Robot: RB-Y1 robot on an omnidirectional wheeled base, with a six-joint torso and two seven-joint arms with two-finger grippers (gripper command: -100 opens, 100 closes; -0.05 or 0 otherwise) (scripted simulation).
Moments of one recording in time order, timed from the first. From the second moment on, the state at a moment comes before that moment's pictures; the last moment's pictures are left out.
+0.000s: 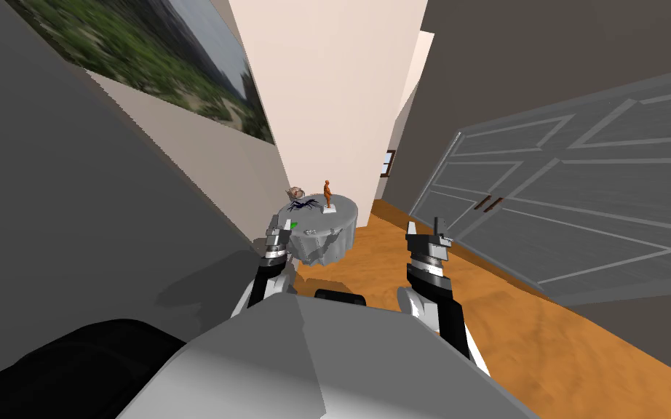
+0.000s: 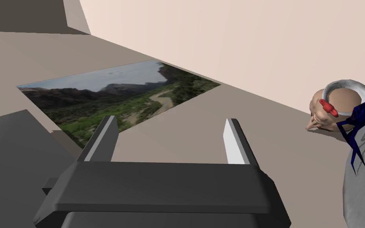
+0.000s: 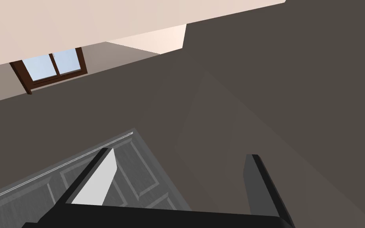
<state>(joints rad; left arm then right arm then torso) 0.52 0.02 0.05 -2.21 -0.04 -0.55 0.14 0.52 0.04 -0.02 -2.33 -0.10 -0.45 -0.05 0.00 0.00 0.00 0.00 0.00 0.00</state>
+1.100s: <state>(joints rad) 0.27 0.17 0.03 -2.06 0.04 -0.32 0.13 0.52 0.04 -0.02 -2.33 -0.10 -0.45 -0.05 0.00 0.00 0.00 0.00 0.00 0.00</state>
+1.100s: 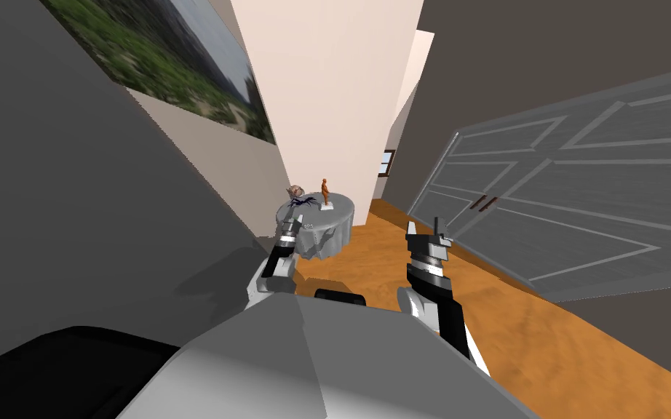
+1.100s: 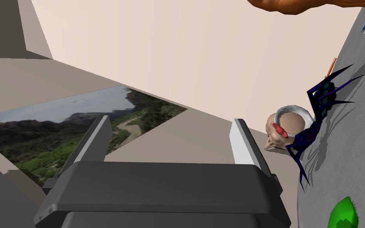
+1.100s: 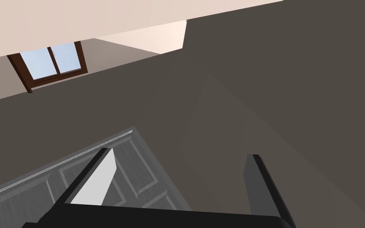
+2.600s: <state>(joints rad) -0.19 0.29 0.01 -1.74 0.17 0.09 0.11 0.52 0.04 -0.02 -2.33 -0.10 -0.45 -0.05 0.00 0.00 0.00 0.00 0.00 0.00</state>
